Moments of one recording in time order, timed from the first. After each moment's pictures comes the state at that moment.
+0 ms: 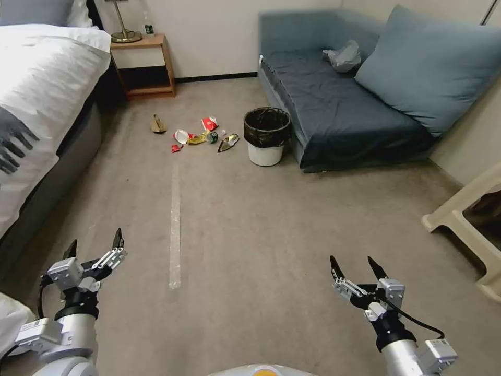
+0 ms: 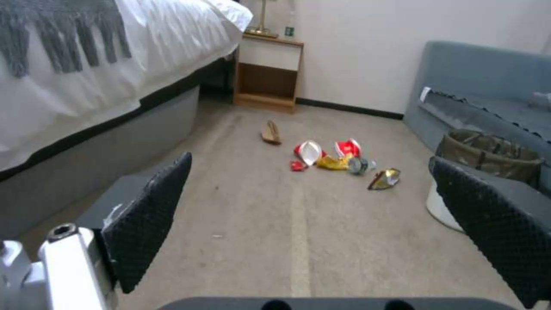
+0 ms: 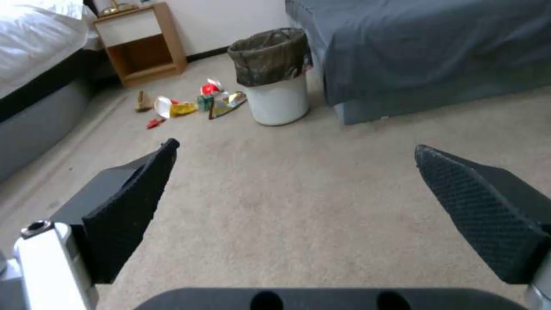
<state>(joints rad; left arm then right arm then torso) 1.78 -1.46 -0.89 -2.18 -0.46 -0.09 -0.01 -1.91 1.50 0.64 2.21 0.32 0.05 -0.19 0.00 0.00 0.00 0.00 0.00</state>
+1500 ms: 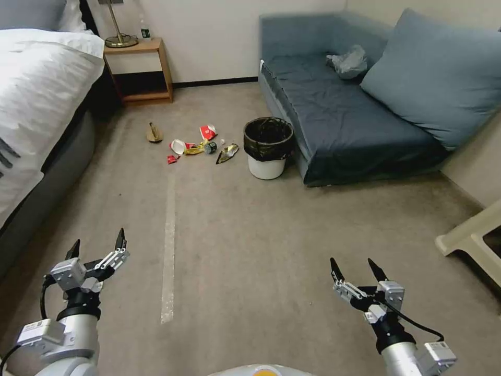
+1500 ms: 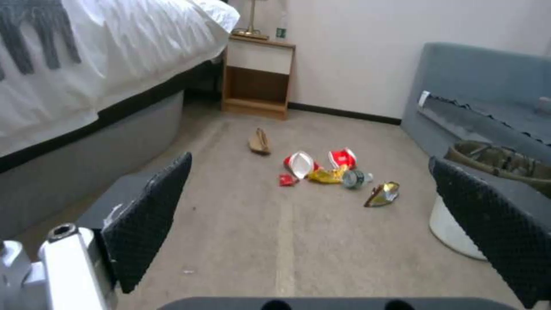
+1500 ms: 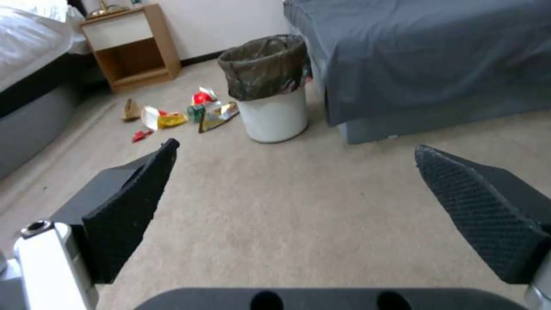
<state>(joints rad) 1.79 -1.46 -0.88 -2.17 -0.45 -0.10 0.00 -1.92 1.50 0.64 2.20 0.31 0.07 -0.19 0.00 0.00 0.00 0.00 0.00</state>
